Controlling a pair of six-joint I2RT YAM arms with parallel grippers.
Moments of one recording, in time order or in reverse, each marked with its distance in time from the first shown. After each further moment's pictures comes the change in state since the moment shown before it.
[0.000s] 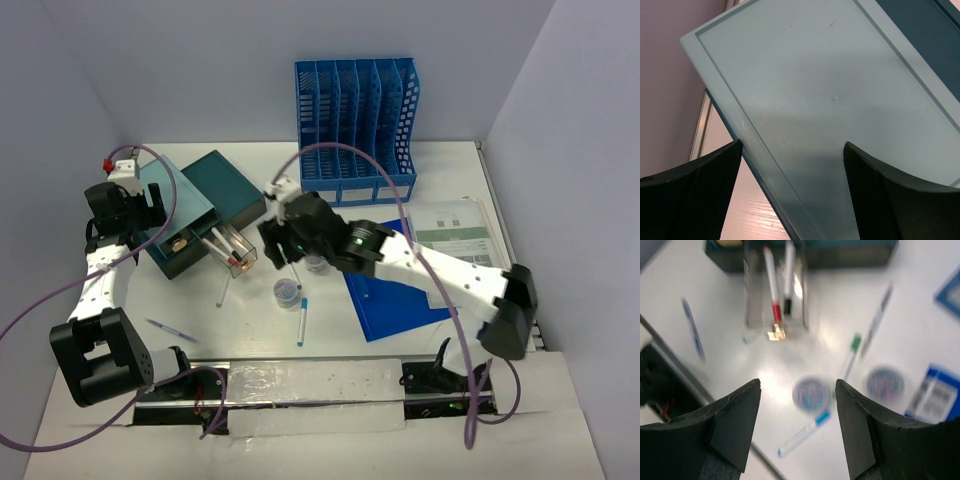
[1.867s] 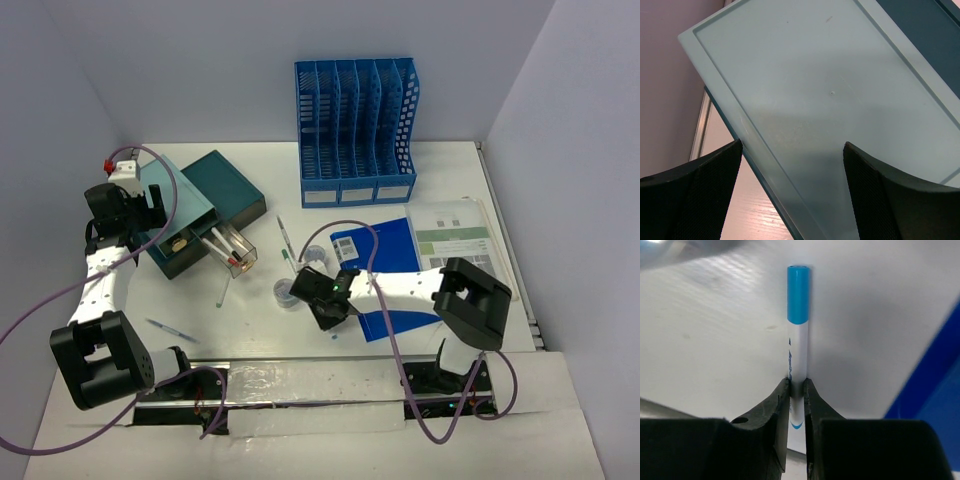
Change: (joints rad) left arm 0.000 -0.017 -0.004 -0.016 0.008 0.011; right arm 0.072 0.117 -0.494 -0.103 0.014 0.359
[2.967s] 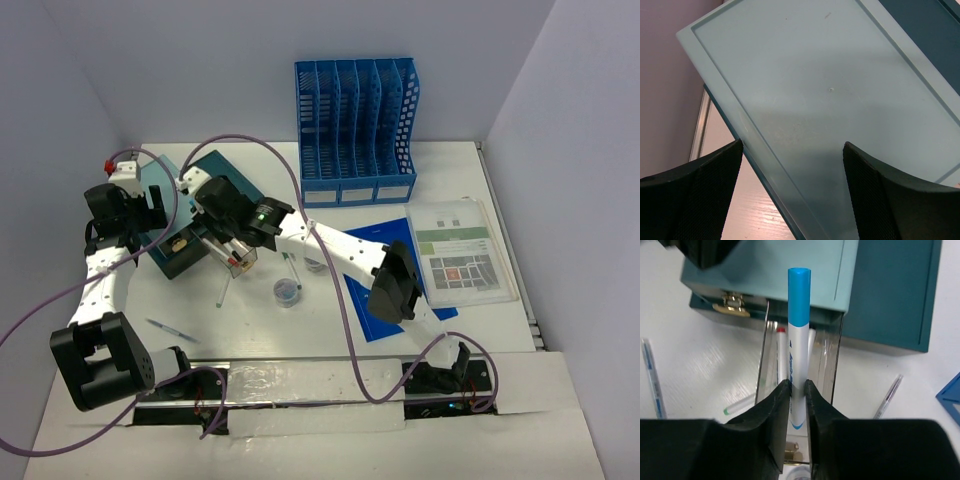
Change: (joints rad) left arm 0.001 -0.007 0.000 -0.014 0.004 0.006; right arm -0.033 0.573 1.313 -0.063 0.039 -0.583
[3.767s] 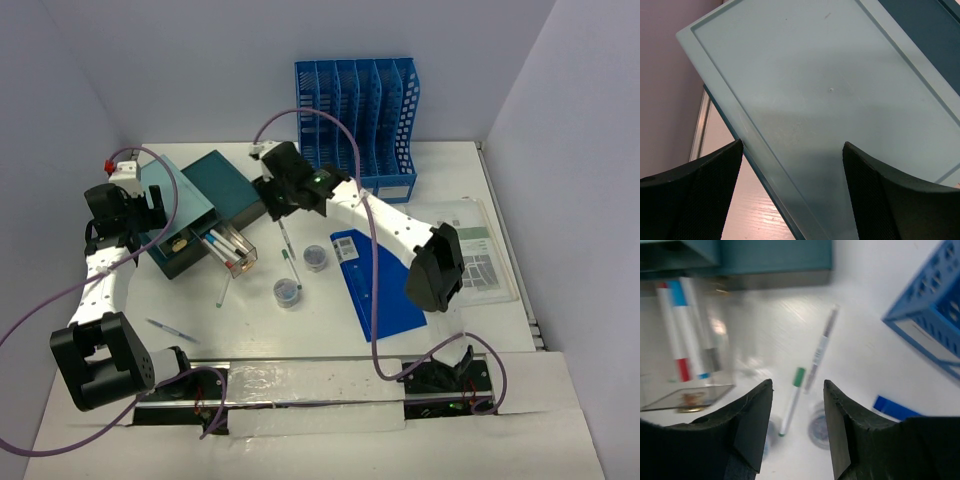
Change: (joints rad) left arm 0.000 0.001 0.000 0.000 0.000 0.001; right arm -0.233 -0.229 -0.286 -0.102 -0.127 0.093
